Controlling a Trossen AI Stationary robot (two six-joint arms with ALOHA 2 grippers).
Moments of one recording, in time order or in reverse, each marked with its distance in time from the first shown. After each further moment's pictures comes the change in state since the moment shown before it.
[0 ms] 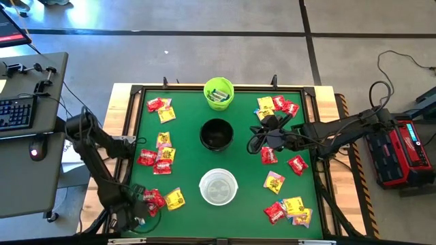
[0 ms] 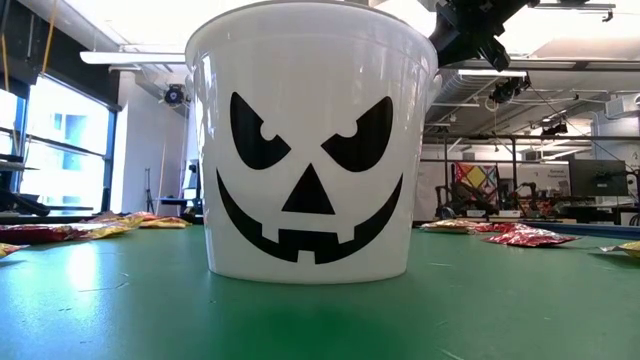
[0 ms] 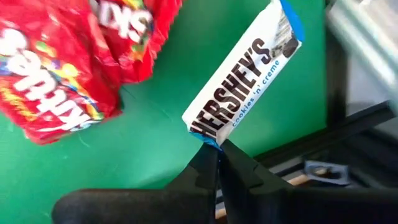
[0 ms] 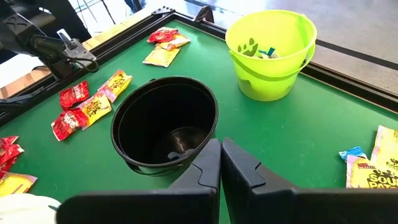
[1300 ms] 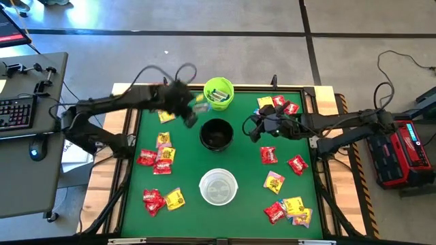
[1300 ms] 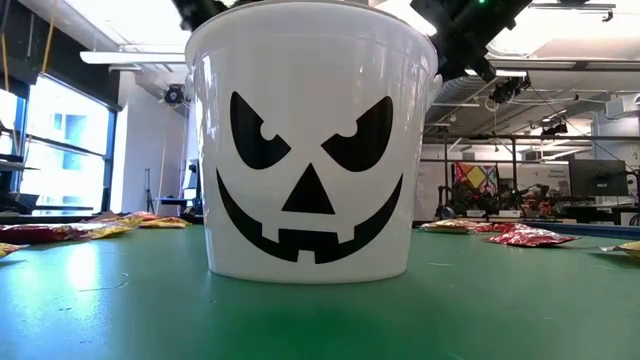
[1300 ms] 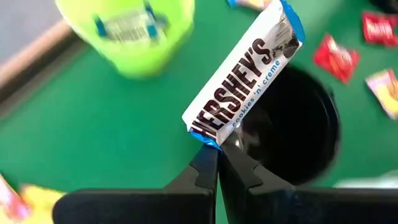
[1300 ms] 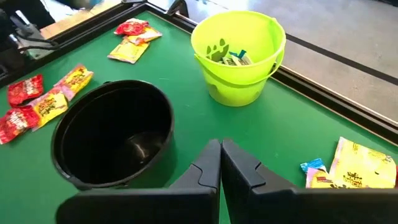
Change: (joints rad) left arm 1.473 -0.145 0.401 -0.058 -0.234 0.492; right arm -0.192 0.000 0.000 -0.007 -0.106 -0.158
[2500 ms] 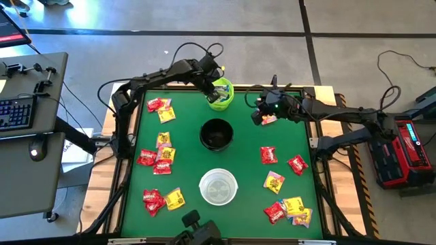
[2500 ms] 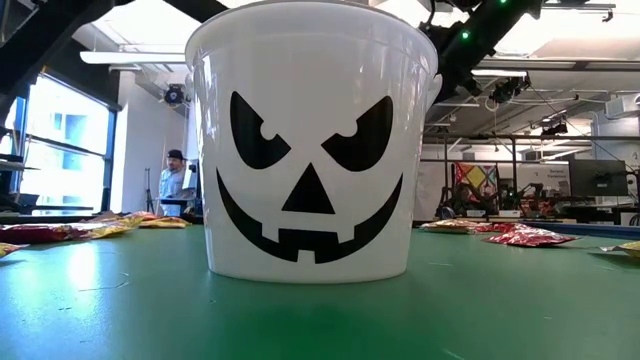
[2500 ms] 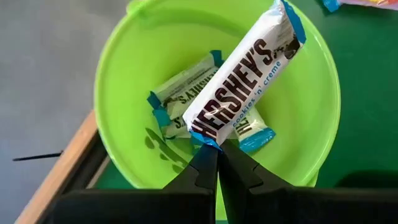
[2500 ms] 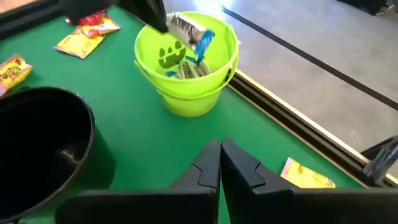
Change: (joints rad) left arm 0.256 0.633 0.492 -0.036 0.061 0.393; right arm -0.314 0.000 0.000 0.038 -0.207 -0.293
